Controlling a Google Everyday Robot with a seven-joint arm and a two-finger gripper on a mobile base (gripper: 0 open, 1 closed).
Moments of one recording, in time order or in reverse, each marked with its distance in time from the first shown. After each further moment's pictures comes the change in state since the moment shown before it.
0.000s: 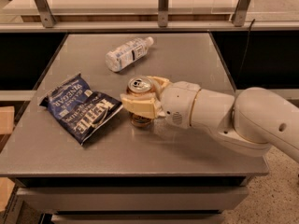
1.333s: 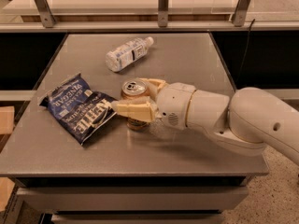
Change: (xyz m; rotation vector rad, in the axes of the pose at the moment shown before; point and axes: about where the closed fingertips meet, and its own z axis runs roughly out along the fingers) arm 0.003 0.007 0.008 -0.017 0.011 0.002
